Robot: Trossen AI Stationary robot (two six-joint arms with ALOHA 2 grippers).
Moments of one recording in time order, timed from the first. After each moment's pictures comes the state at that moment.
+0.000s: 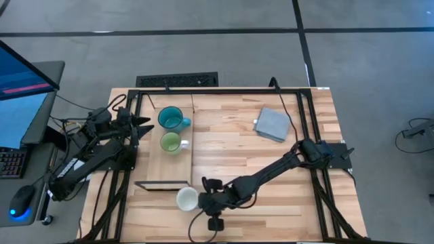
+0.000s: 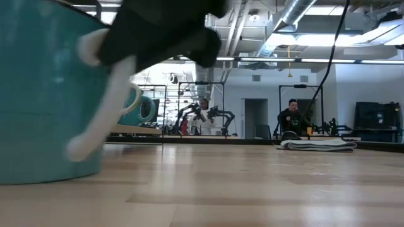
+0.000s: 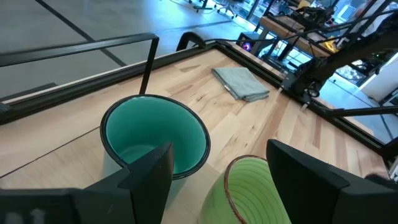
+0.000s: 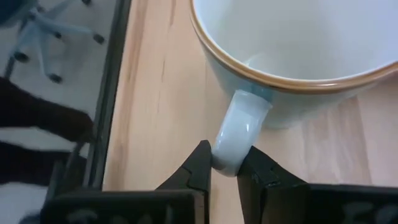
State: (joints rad) left arm 0.78 0.12 0.50 -0.69 0.35 -0.29; right arm 0.46 2.23 1.78 -0.46 0.06 0.39
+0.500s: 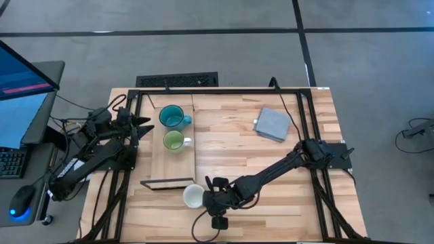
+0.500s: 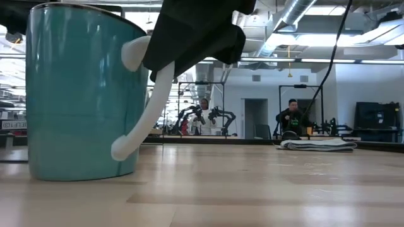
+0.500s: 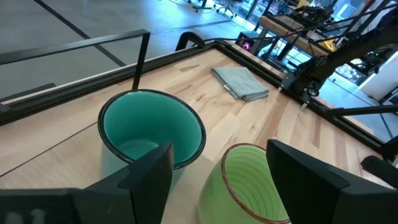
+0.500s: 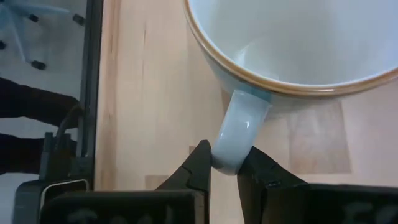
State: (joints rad) left arm 0.78 0.12 0.50 -0.69 0.36 -0.29; right arm 0.48 2.19 1.78 -0.62 0.05 0.47
